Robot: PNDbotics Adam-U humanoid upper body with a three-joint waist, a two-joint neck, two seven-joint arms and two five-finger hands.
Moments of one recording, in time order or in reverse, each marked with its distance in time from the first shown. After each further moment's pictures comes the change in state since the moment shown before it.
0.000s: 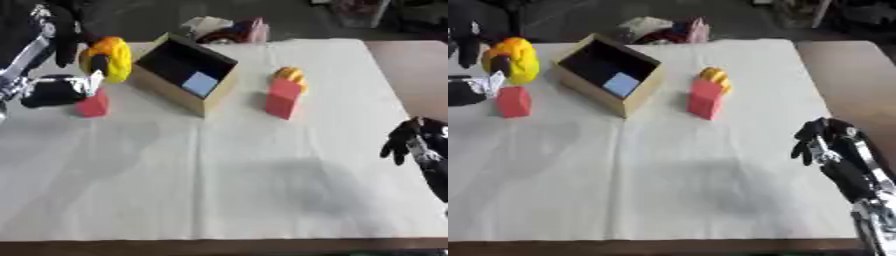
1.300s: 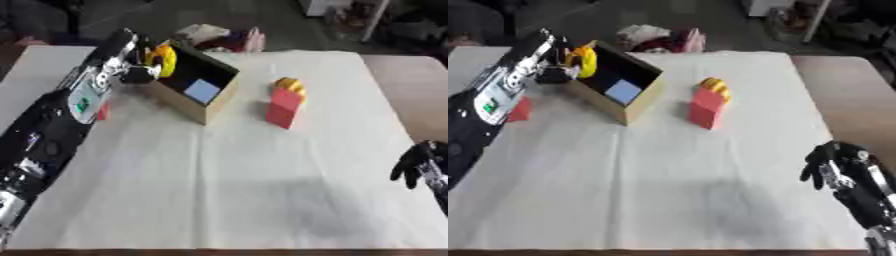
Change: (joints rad) left arm -0.385 -0.266 -0.085 0.883 -0.119 -0.076 0.222; right arm 0.000 0.002 0.032 0.013 -0.021 -0.002 0.030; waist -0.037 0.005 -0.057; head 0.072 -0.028
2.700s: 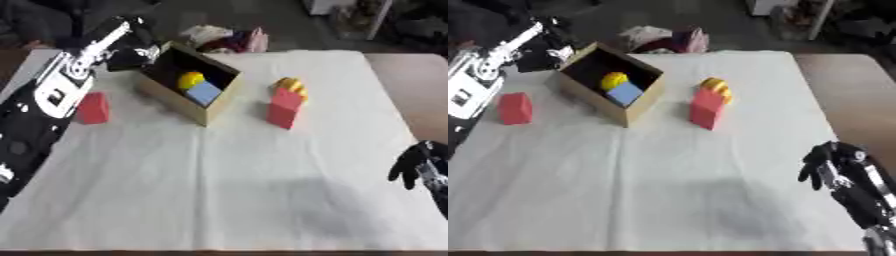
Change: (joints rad) left arm 0.084 0.189 -0.029 -0.326 0.325 -0.055 -0.297; right arm 0.006 0.001 -0.008 0.002 0.004 0.000 -0.001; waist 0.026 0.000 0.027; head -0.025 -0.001
